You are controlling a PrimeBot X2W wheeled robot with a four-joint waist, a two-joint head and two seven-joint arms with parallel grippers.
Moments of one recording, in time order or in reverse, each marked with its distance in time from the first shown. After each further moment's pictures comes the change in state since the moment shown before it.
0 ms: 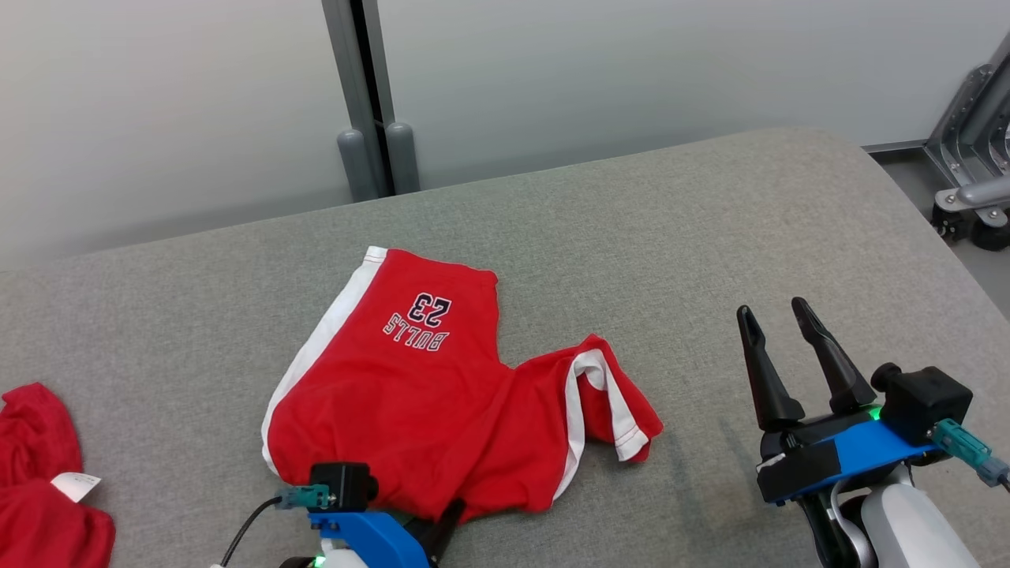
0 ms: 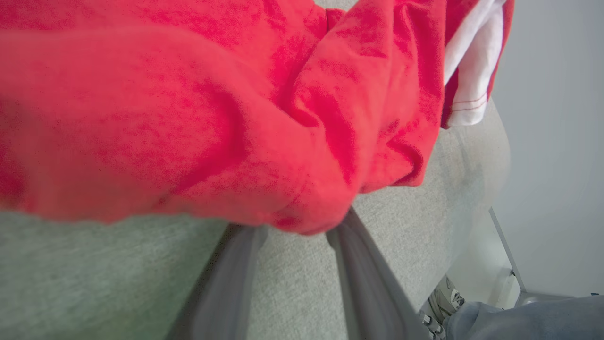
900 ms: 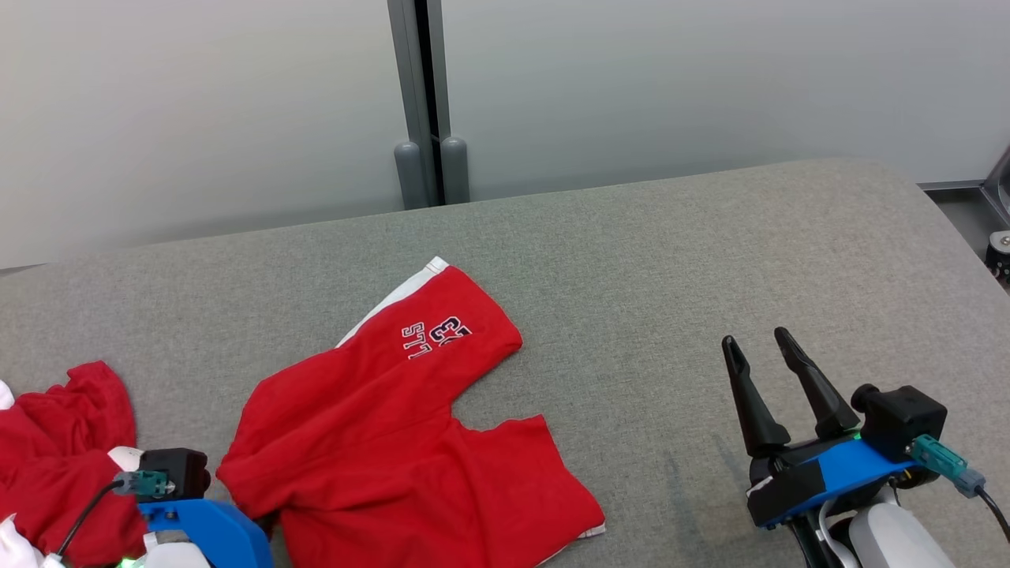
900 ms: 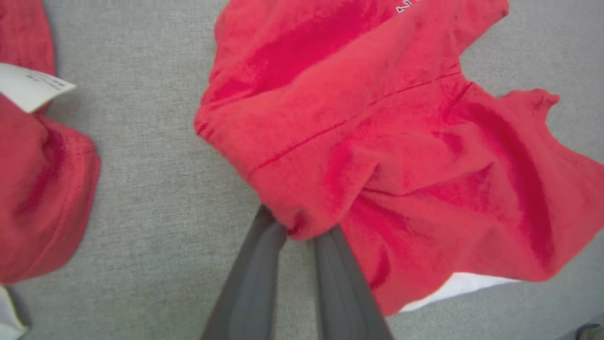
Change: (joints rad) left arm 0.070 0.341 0.089 -0.251 0.047 0.239 0.197; right arm 0.019 -0.006 0.032 0.054 0.019 0.000 0.000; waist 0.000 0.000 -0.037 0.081
